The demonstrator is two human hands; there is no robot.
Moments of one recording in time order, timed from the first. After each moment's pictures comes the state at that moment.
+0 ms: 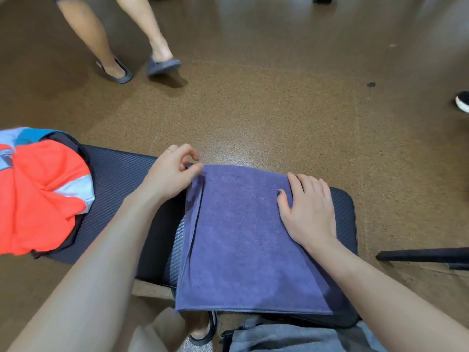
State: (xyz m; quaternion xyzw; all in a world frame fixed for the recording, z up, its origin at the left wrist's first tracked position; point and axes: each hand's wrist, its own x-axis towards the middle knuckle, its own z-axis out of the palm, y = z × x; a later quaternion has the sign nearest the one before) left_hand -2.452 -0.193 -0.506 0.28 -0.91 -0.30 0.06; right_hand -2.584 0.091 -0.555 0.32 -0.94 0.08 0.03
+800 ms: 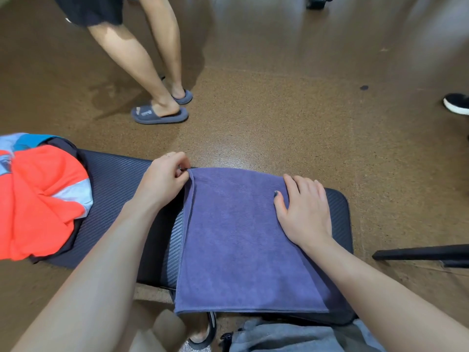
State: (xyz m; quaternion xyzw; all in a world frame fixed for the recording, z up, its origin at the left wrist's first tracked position) left_hand -2.446 -0.196 -0.511 0.25 -0.94 -0.22 0.08; right_hand -2.584 0.091 -0.554 0.32 -0.95 0.08 0.02
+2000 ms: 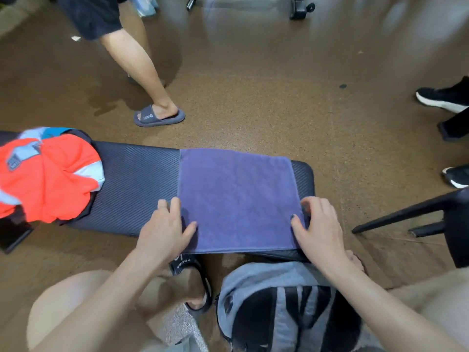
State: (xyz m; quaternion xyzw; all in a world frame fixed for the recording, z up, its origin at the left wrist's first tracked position) left_hand -2.318 -0.046 -0.504 0.34 -0.93 -0.10 -0.07; right_hand -2.499 0.231 -0.511 0.22 -0.93 0.31 -0.06
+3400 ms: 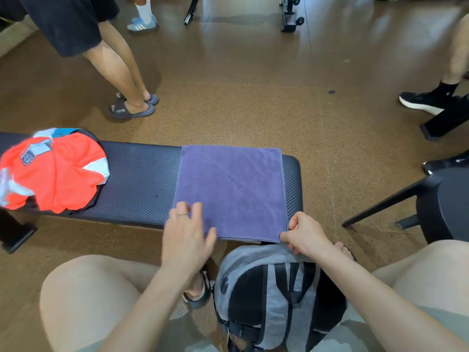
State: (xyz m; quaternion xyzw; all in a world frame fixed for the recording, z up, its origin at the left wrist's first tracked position) left_hand -2.301 0.043 -0.485 0.29 -0.95 -0.04 0.06; right_hand -2.474 0.249 -0.499 0.05 -0.88 0.31 -0.35
